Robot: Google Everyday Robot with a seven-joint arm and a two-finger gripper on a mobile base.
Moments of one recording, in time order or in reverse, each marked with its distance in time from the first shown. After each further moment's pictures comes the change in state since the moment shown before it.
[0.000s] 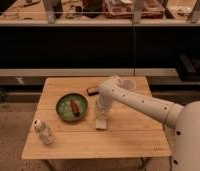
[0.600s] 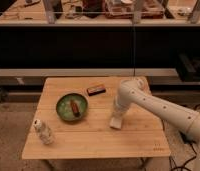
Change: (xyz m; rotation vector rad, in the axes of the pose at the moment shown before) arm -0.008 0.099 -0.029 -0.041 0.074 0.238
